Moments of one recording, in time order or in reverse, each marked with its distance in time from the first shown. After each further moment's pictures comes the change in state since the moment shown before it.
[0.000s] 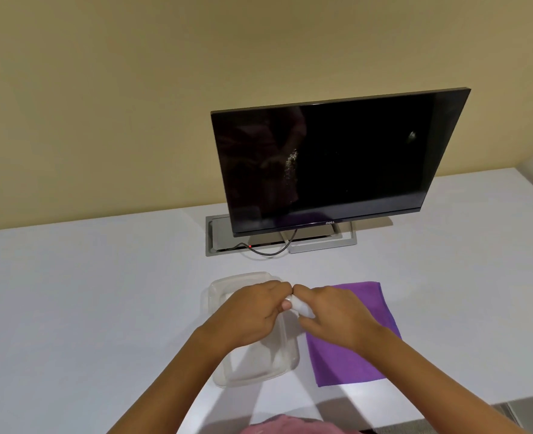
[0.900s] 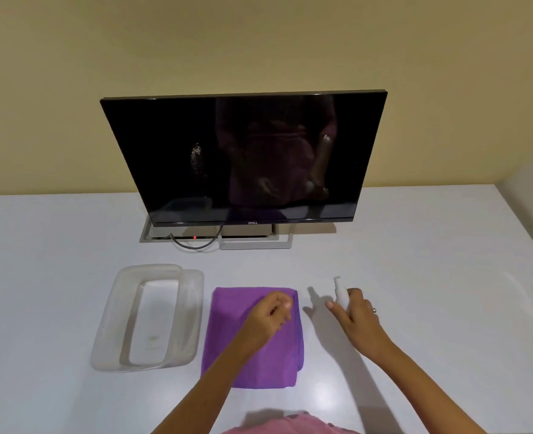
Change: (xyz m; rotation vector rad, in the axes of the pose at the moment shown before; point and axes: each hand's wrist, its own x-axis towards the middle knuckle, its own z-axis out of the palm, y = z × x) left_hand 0.154 0.116 0.192 -0.934 0.243 -0.547; right_hand -0.111 0.260 0.011 0.566 0.072 0.483
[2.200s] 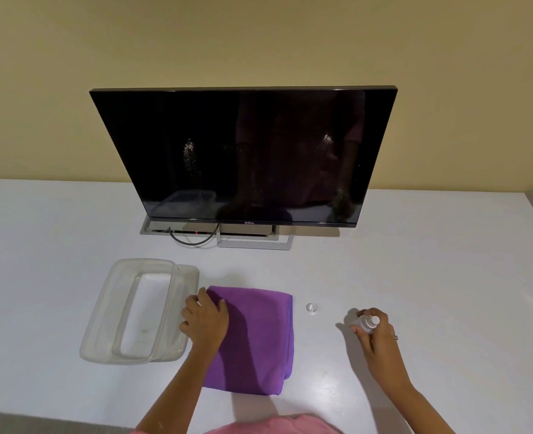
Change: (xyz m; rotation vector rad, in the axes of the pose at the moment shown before) left_hand 0.027 -0.057 -0.042 0.802 0.743 -0.532; right_hand 0.005 0.079 -0.008 0.217 0.159 -0.137
